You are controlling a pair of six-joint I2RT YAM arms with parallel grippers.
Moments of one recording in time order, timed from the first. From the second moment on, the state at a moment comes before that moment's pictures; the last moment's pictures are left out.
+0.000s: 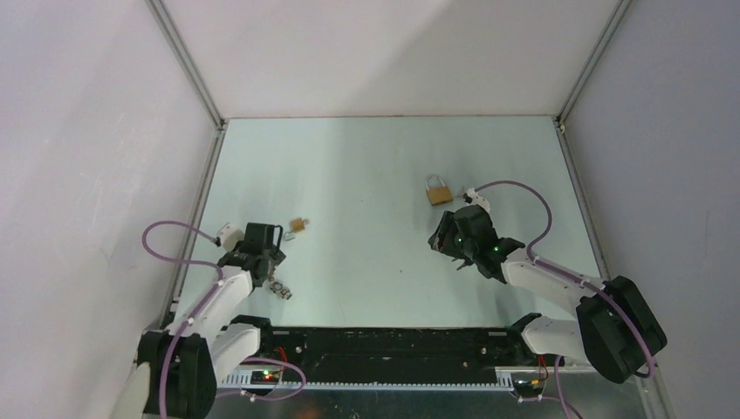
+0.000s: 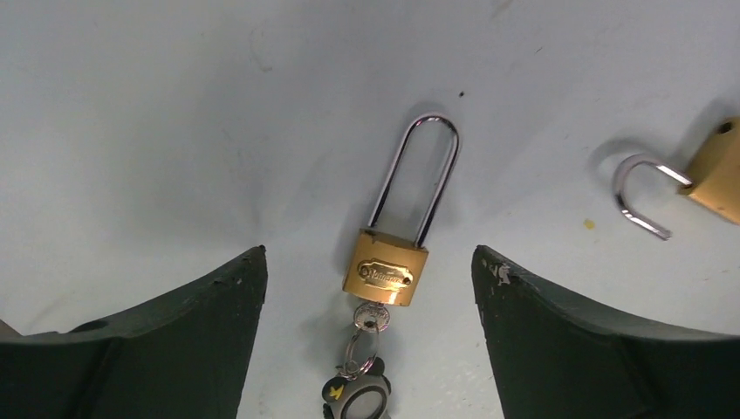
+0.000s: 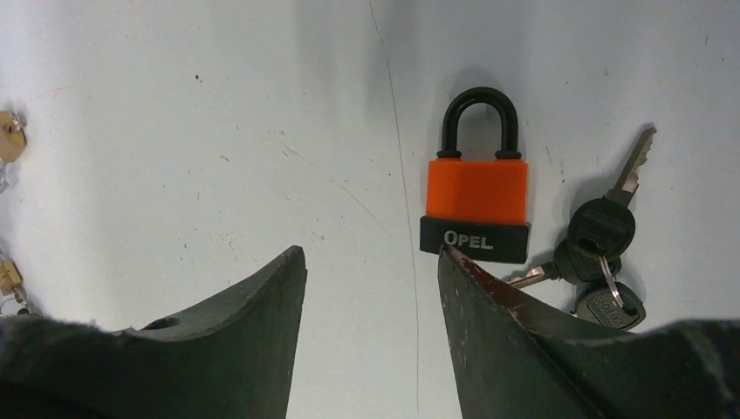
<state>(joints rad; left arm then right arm) -0.11 0.95 0.42 -0.56 -0.50 -0.92 0.58 1.21 0.55 -0.08 0.12 0.75</state>
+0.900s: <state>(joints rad) -0.18 1.18 0.52 -0.57 -0.45 -0.87 0.55 1.19 0.55 -0.05 0.07 0.76</state>
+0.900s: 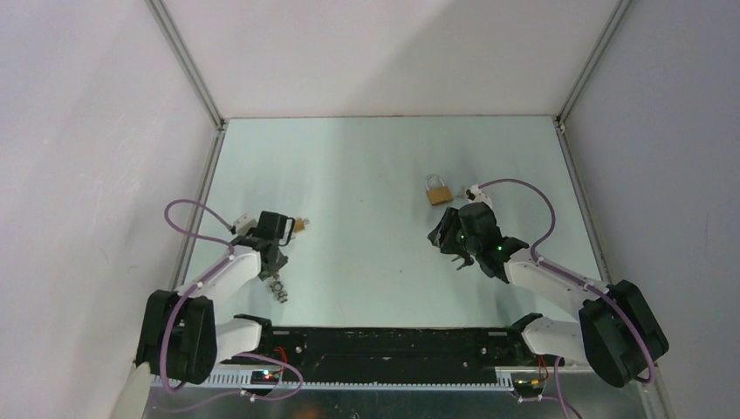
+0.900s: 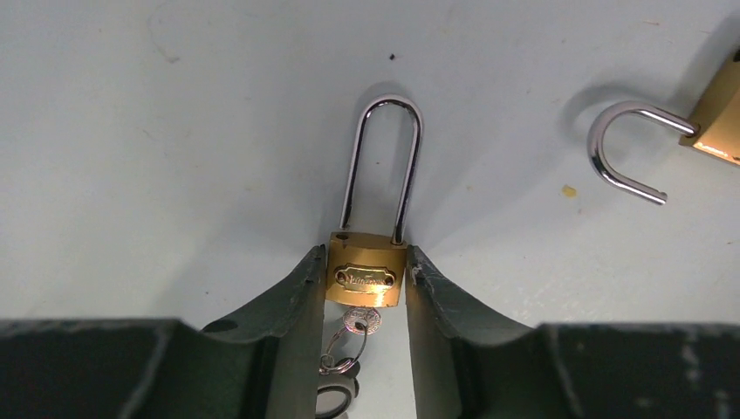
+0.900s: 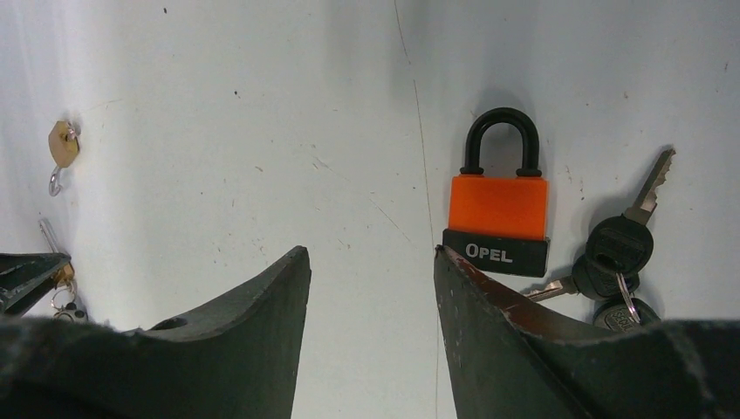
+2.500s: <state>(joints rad) -0.98 1.08 0.90 -0.43 0.11 -0.13 0.68 0.98 0.60 0.17 -0.49 0.59</state>
